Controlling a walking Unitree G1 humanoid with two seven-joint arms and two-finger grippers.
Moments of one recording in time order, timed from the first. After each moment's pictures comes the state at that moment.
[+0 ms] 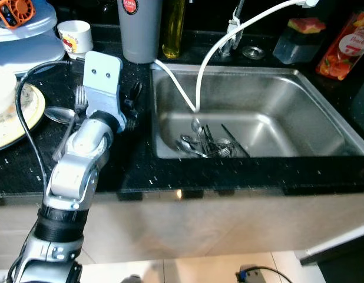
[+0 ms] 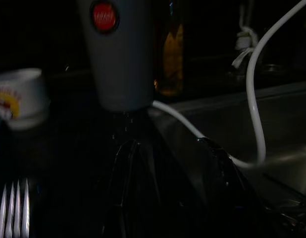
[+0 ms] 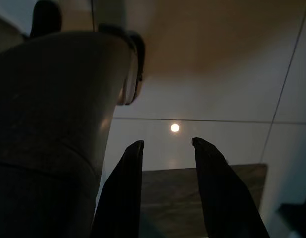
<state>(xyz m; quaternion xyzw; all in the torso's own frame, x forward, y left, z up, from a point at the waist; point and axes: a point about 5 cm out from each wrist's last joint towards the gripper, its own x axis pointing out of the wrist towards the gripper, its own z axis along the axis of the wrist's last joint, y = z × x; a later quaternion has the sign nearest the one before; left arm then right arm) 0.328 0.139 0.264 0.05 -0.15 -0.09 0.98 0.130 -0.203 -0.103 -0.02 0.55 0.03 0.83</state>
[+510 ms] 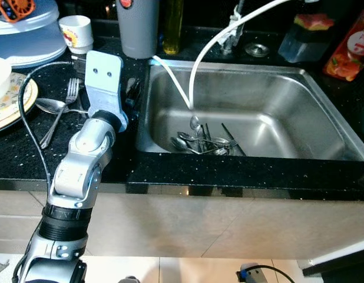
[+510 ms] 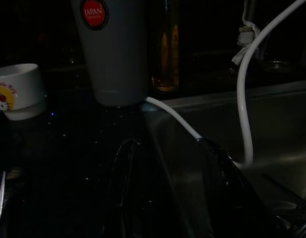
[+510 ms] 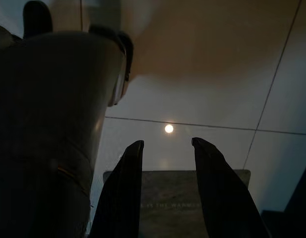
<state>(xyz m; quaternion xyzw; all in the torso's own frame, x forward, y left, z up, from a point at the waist) 0.329 0.135 0.265 0.05 -0.14 -0.09 0.98 0.130 -0.202 -0.104 -0.02 0.55 0.03 0.83</state>
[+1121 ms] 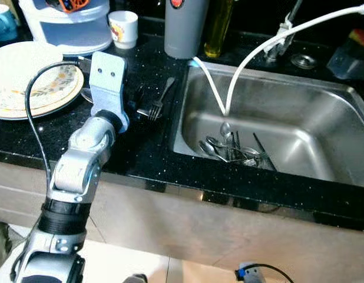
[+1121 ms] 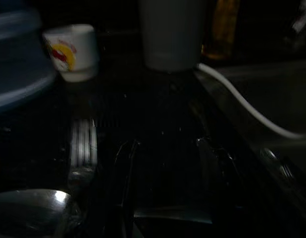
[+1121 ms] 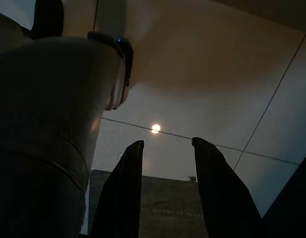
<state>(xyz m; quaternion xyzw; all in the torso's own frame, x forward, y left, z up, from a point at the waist) 0.342 0.137 0.252 0.06 -0.09 -0.13 0.98 0.132 -0.206 -0.102 -0.03 0.55 0.03 0.83</state>
